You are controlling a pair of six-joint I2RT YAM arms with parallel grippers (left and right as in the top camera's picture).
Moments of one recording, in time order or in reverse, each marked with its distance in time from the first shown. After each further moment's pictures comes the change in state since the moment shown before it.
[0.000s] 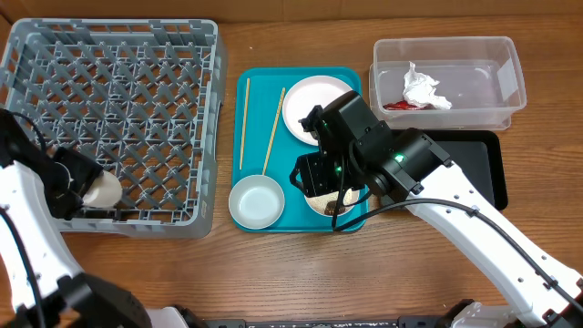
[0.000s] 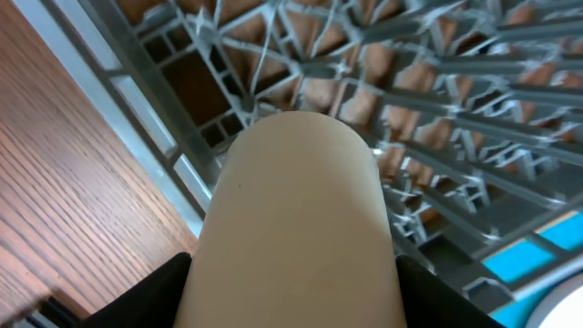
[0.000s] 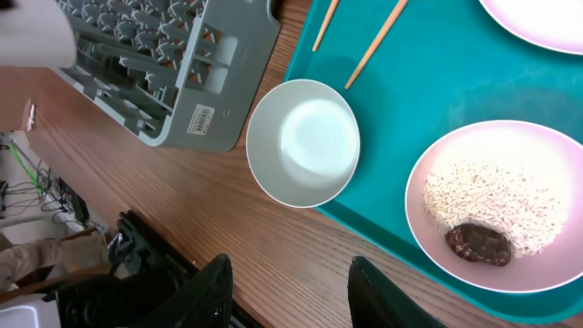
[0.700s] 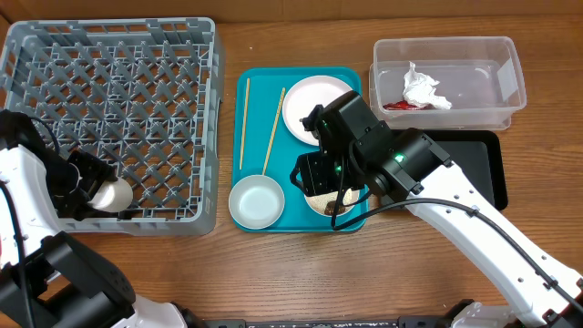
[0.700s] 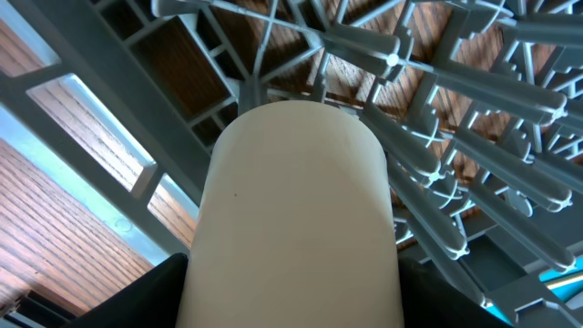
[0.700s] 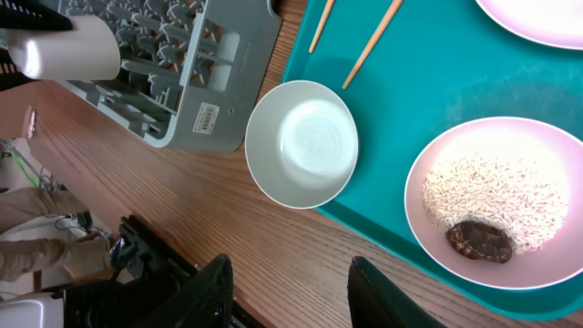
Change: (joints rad) left arm -0.009 0.144 -0.003 -0.005 0.035 0.016; right arm 0.000 0.000 0.000 0.000 0.006 0.021
